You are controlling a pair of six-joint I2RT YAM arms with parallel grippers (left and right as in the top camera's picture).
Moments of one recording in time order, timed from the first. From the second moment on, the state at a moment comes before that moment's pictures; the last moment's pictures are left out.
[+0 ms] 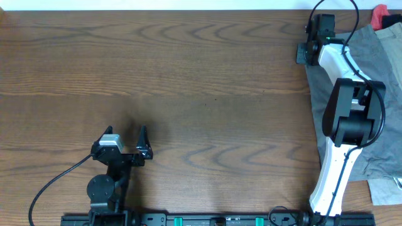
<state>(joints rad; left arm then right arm) 0.01 0.01 0.02 -0.11 0.10 -0.19 -0.09 2.37 1.83 -0.54 0.13 0.02</state>
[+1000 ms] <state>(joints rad) 0.01 0.01 0.02 -0.11 0.10 -0.19 0.39 2.10 1.85 -0.57 -0.30 0.03</state>
